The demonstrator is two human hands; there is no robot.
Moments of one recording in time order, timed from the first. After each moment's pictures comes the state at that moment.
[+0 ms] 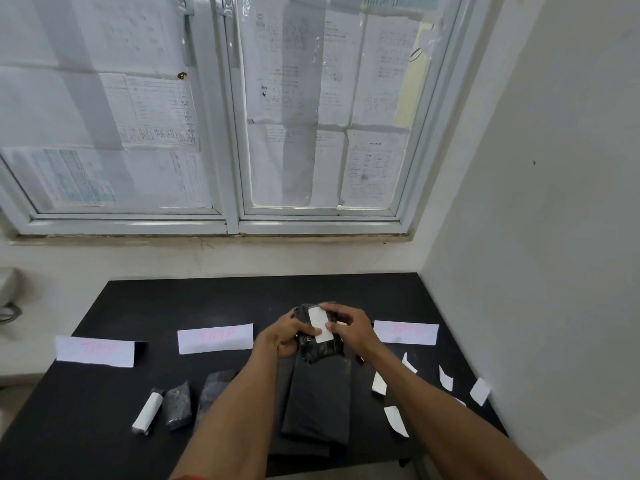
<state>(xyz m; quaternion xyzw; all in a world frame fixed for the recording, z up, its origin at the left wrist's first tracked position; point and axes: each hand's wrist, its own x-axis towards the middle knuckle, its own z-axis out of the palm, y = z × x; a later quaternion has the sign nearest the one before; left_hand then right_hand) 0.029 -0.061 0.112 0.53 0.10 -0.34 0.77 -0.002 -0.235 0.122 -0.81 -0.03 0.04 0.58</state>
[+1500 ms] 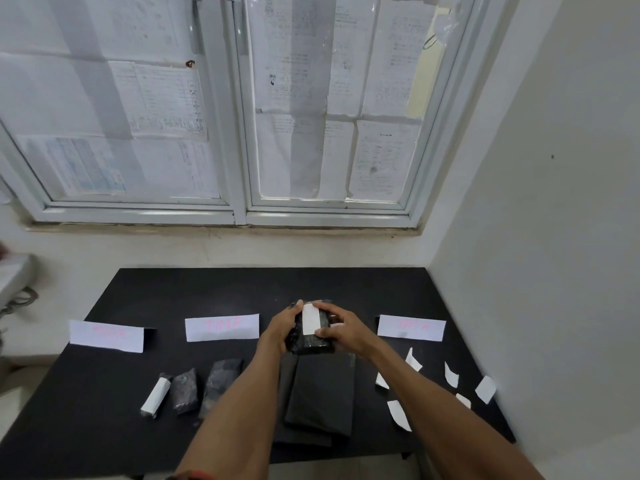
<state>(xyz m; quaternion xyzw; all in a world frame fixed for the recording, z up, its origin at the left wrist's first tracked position) 0.028 -0.052 0.089 0.58 0.22 -0.25 0.74 0.002 -0.222 0.116 -0.78 -0.03 0.20 0.60</state>
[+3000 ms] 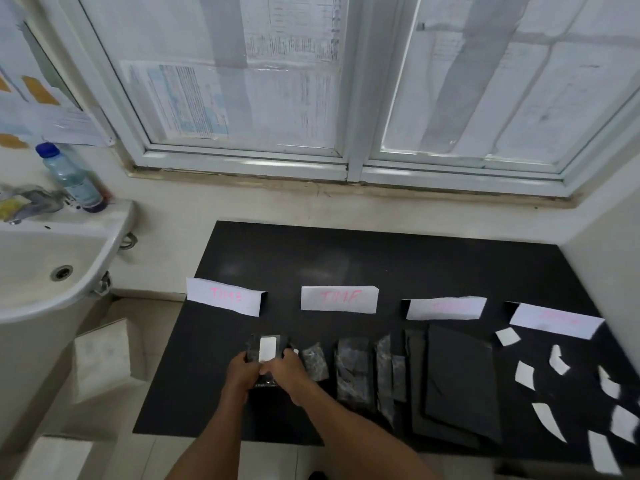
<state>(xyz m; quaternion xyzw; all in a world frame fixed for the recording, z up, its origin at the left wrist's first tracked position) -0.028 0.309 -0.047 0.68 0.40 -0.19 0.58 -0.016 0.204 -0.020 -0.68 0.20 0.39 0.59</state>
